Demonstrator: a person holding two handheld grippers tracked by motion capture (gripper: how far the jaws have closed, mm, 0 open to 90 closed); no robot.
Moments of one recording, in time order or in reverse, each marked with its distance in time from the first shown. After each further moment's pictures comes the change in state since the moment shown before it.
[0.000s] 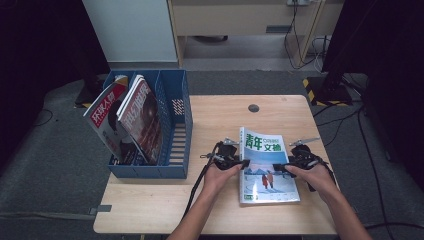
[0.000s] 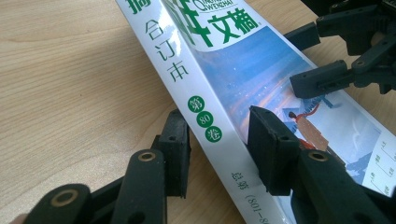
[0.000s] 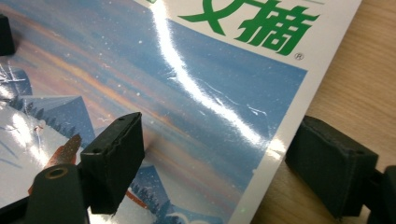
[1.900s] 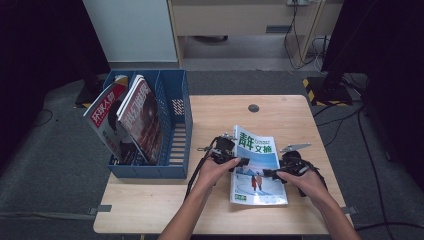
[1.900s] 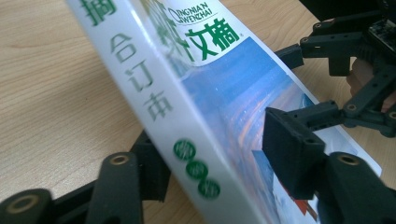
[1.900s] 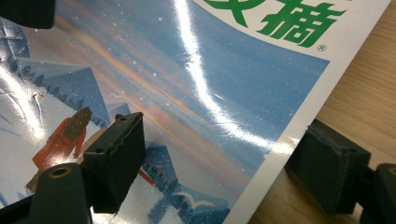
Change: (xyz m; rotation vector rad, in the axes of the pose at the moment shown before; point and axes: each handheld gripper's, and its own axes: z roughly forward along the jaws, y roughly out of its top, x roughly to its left) left arm 0.009 0.017 -0.011 0.079 -0.044 0.008; right arm 0.034 -0.006 0.012 -0.047 0.066 -0.062
